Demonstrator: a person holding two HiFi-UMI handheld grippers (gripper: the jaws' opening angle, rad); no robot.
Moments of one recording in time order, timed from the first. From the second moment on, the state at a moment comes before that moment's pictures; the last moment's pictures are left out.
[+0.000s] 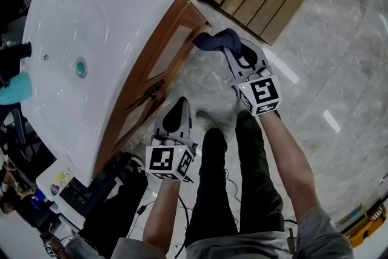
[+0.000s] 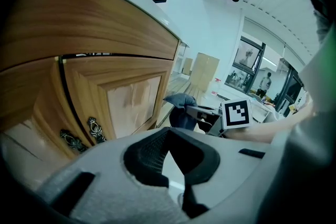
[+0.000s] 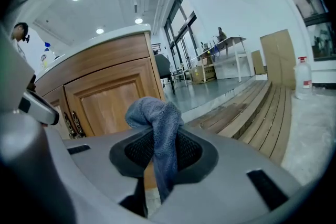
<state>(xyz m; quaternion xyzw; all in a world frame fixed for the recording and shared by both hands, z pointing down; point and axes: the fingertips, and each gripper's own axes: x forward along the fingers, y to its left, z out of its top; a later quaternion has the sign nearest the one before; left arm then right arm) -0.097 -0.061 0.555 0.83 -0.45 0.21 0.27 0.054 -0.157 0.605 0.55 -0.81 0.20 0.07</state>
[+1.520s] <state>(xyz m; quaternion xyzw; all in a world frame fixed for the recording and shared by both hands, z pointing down) -0.140 -0.065 0.596 0.81 -0.46 0.21 0.29 0.017 -0.226 0.714 0.57 -0.70 0.41 -0.11</state>
